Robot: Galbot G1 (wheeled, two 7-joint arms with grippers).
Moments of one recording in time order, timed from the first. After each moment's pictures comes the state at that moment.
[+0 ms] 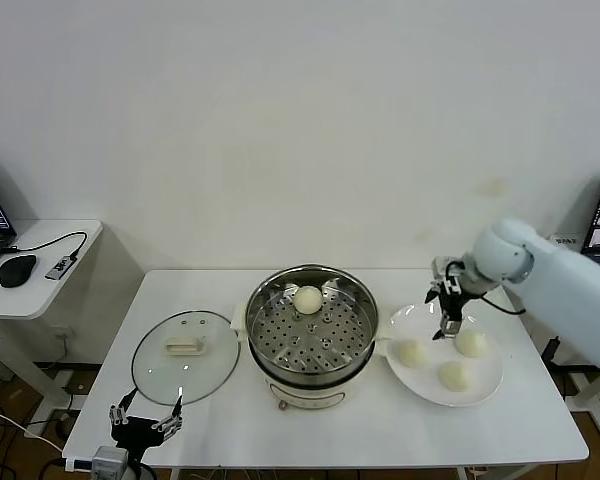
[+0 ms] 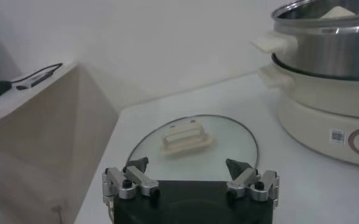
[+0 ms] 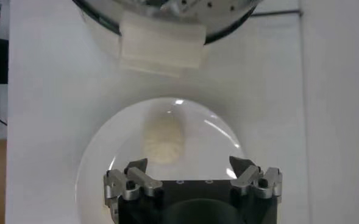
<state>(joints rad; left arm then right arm) 1.71 -1.35 -0.70 -2.10 0.01 0.33 0.08 -0.03 0.67 -0.65 1.40 -0.13 -0.45 -1.22</state>
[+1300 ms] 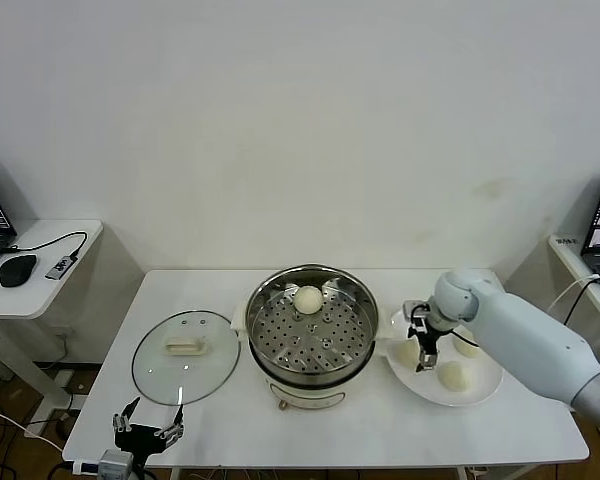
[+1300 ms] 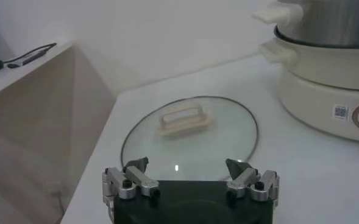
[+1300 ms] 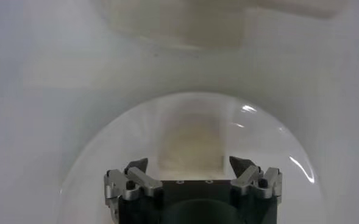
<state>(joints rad) 1.70 -1.36 -0.70 -2.05 0.03 0.33 0.08 -0.18 0.85 -0.60 1.20 -0.29 -0.36 -1.18</state>
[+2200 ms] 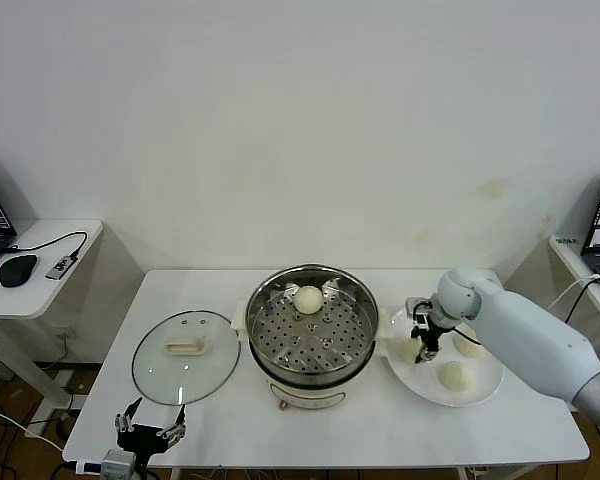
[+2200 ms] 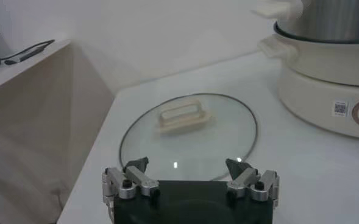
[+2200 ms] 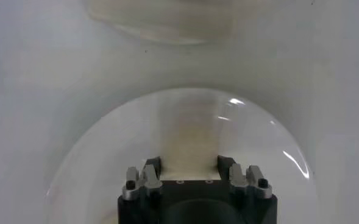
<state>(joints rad) 1.69 -1.37 -0.68 -2.05 0.04 0.33 0.08 -0.12 0.80 -0.62 1.24 -0.25 -0.38 -1.19</state>
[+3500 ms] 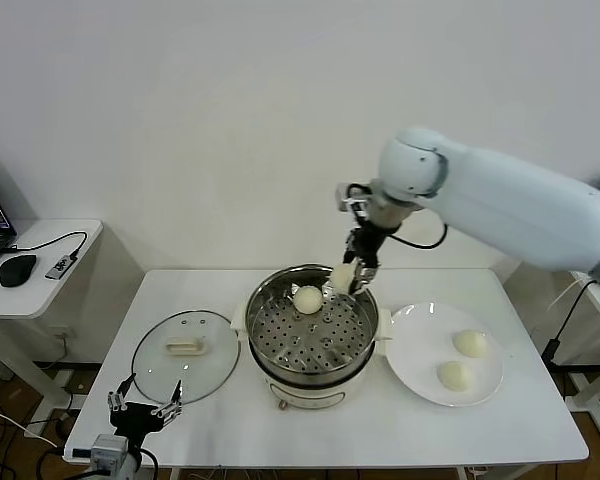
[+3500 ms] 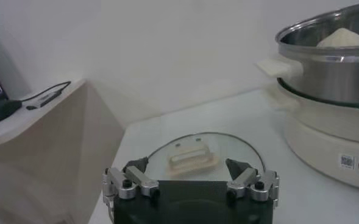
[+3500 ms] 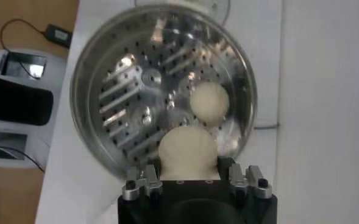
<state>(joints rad) 1.67 -1.37 -0.71 -2.14 0.04 0.34 0.08 0.58 1.07 -1.11 1.36 0.33 -0.65 -1.26</state>
